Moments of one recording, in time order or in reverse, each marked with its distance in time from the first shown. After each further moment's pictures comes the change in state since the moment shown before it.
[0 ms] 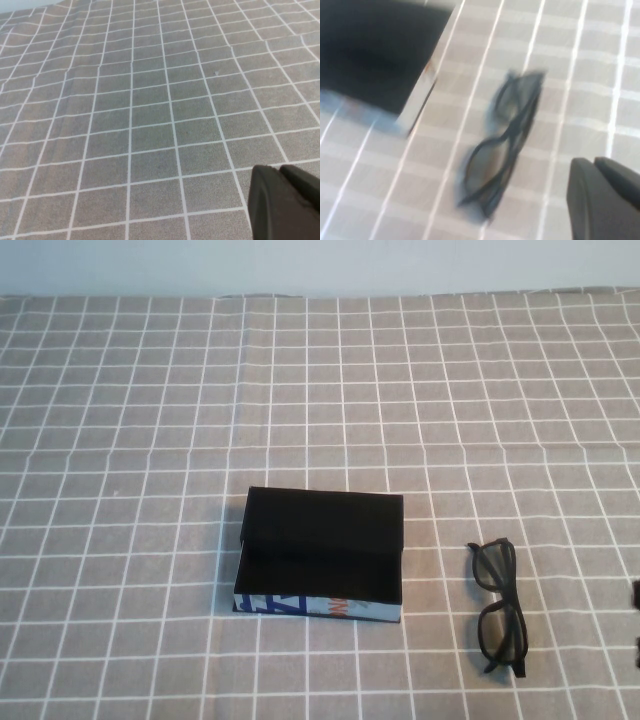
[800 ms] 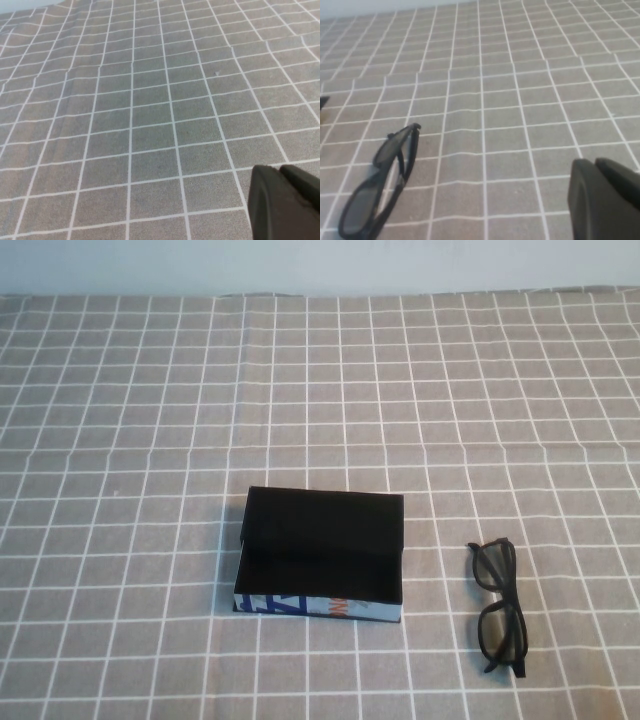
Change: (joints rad) right arm -0.340 -0.751 0.500 -0.020 -0.140 -0.015; left arm 0.000 0.000 0.000 0.000 0.000 0.000
